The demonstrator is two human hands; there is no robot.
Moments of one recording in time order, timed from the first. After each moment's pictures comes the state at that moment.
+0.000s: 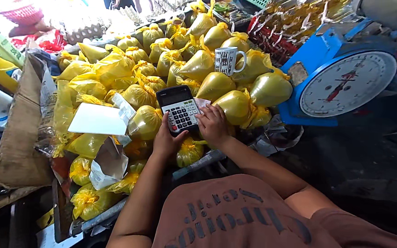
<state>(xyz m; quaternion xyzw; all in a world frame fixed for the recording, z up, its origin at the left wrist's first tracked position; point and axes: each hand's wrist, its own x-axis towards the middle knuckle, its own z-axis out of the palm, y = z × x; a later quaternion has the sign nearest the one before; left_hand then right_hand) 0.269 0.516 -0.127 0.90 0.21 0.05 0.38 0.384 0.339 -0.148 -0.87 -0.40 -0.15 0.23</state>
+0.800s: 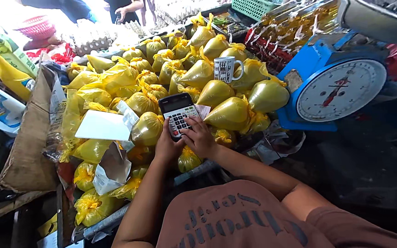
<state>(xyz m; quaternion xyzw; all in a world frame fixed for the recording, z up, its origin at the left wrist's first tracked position) 0.272 0.518 -0.124 0.89 0.22 0.04 0.40 0.361 0.368 -0.152 -0.80 -0.49 -0.10 0.33</state>
